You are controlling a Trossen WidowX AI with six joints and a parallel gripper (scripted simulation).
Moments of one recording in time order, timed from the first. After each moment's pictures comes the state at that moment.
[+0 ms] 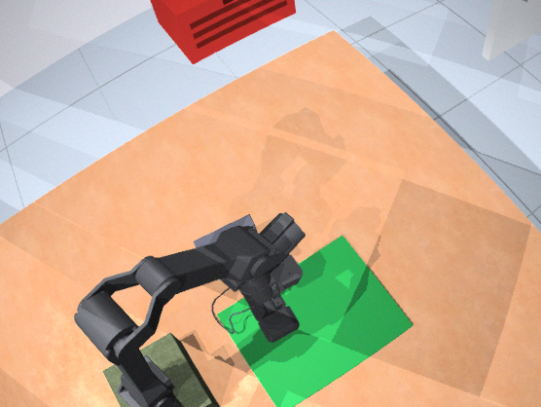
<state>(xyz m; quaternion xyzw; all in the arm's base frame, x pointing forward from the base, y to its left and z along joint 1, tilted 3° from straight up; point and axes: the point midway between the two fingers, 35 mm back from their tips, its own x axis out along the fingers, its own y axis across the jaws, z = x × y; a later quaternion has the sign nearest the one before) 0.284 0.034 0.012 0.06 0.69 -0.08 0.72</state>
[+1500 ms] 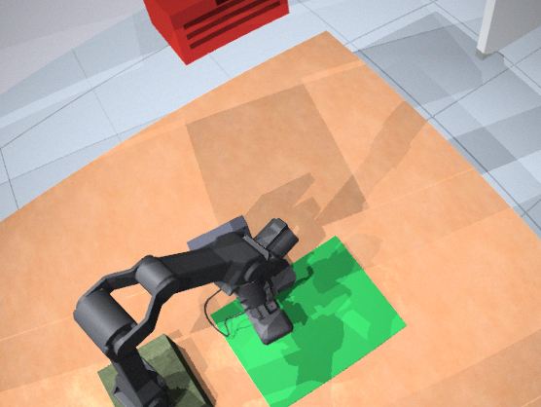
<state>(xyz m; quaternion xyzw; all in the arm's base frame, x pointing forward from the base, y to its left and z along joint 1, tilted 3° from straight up) 0.284 0.032 -0.003 0.05 0.68 -0.08 0.72</state>
